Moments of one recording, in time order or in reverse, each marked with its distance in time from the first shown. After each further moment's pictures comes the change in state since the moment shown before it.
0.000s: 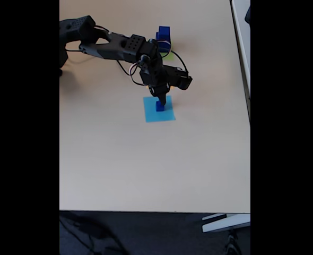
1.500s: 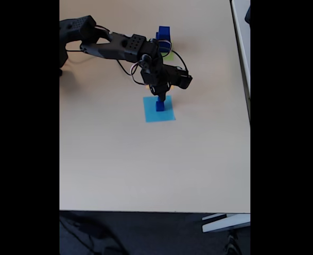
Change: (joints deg) arm -1.1 -0.4 0.2 0.0 0.0
